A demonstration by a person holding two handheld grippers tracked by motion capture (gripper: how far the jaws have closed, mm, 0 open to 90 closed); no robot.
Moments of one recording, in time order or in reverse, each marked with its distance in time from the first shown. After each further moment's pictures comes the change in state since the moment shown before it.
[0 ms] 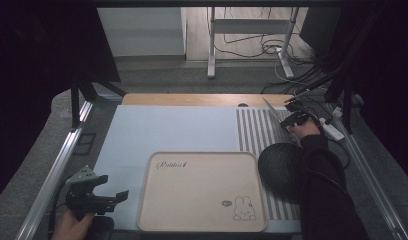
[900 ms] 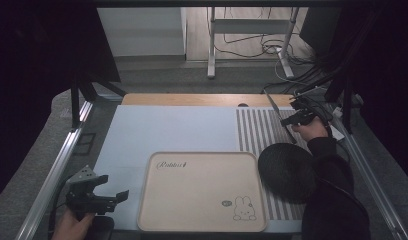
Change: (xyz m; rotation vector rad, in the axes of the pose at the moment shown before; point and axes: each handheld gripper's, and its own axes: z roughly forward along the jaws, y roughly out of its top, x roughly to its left) left arm 0.000 0.001 0.000 0.002 0.000 0.004; right arm 0.023 -0.008 -0.049 -0.073 0.080 -0.018
